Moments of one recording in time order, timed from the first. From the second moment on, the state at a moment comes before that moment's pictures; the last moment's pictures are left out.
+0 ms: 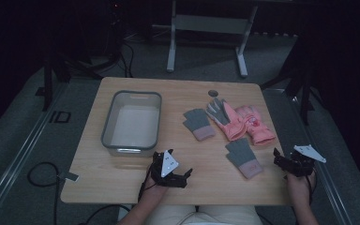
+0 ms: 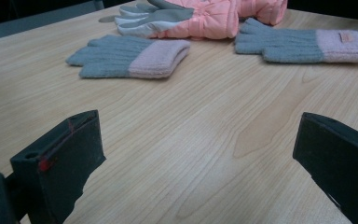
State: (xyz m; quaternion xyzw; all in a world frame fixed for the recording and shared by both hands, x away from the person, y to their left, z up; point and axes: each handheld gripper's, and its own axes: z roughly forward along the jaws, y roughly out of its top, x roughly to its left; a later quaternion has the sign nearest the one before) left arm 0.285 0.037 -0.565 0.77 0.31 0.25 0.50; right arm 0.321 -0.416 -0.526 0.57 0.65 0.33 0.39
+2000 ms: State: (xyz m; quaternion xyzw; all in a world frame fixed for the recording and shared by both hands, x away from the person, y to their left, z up) left arm 0.285 0.037 -0.566 0.77 0.31 0.25 0.50; right arm 0.413 -0.273 -0.462 0.43 0.79 0.38 0.22
